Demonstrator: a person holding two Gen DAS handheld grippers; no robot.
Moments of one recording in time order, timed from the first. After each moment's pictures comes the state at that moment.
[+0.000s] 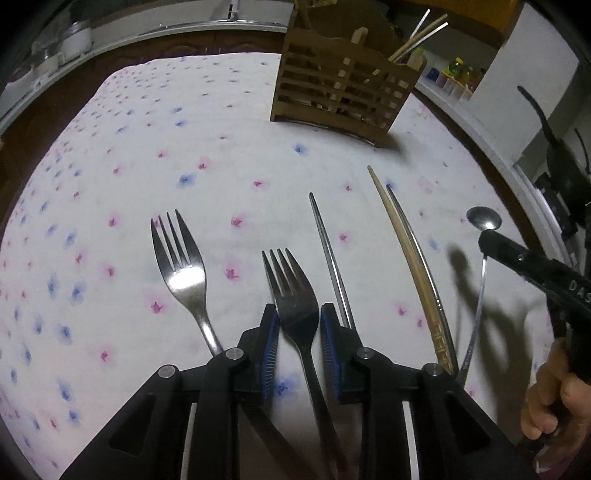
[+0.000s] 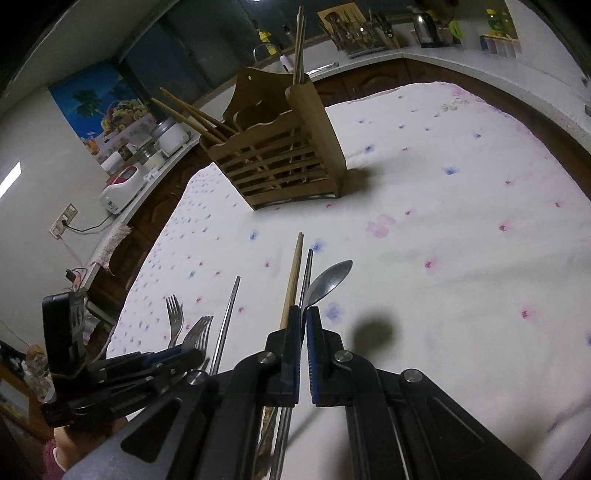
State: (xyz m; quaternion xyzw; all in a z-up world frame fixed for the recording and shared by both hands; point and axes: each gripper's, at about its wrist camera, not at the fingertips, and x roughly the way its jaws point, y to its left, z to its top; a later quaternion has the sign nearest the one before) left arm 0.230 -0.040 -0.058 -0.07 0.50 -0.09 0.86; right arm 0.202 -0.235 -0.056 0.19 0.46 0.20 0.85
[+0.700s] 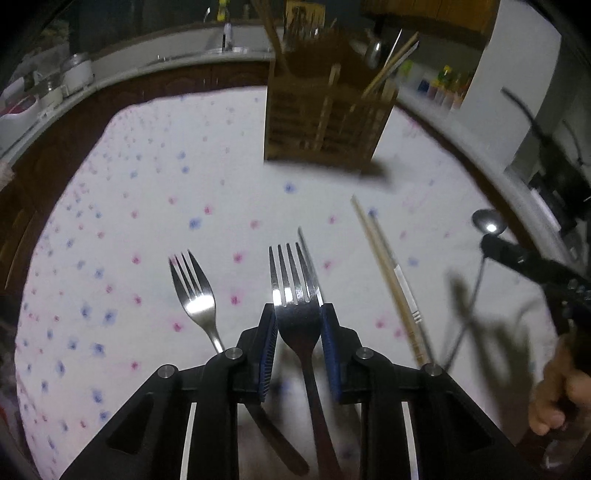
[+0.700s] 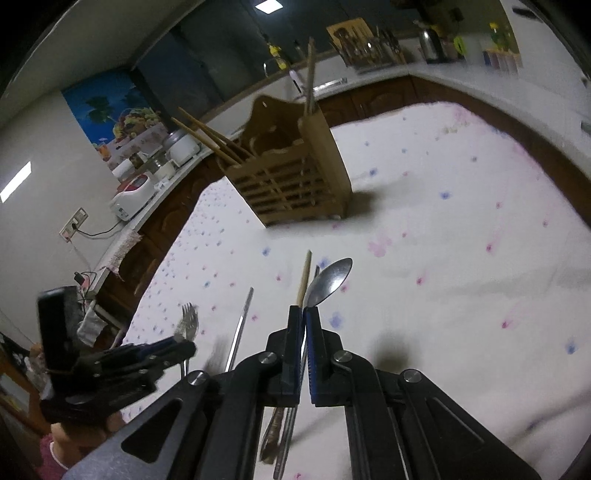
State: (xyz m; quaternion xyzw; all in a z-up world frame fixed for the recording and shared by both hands) left arm 0.206 -0.047 -0.016 -0.05 0.45 -0.10 0.89; right arm 0.188 -0.245 -0.025 0.19 0.42 0.21 0.86
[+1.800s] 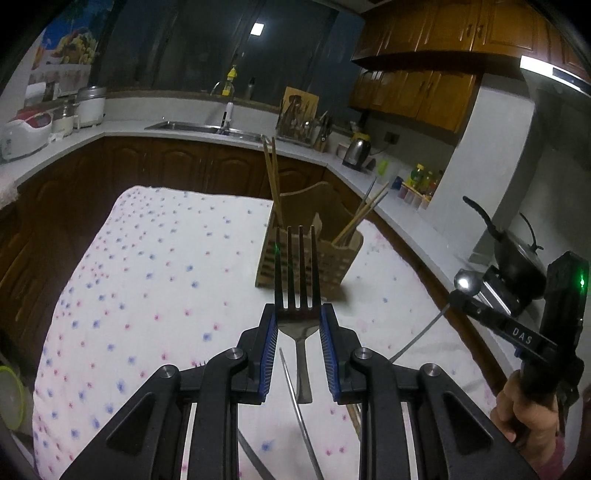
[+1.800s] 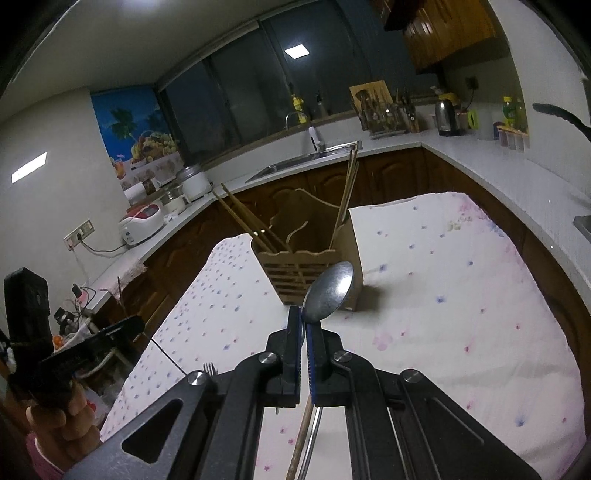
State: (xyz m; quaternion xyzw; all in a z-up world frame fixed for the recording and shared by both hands) left arm 0.171 0.012 0.068 -0.13 0.30 -0.13 0.94; right arm 0.196 -0.245 0.055 0.15 0.33 0.20 0.91
